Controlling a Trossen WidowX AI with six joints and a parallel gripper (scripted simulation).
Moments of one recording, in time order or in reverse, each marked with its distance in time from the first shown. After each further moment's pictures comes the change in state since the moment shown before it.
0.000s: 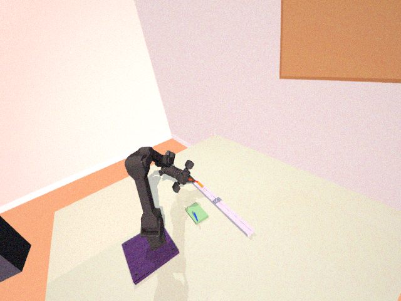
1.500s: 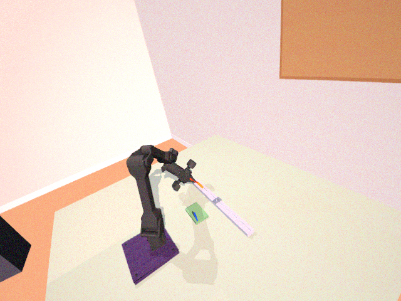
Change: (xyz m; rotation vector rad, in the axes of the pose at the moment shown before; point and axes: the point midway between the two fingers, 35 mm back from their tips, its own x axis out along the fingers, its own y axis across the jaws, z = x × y) arm 0.002 0.003 0.000 -0.030 -0.003 -0.109
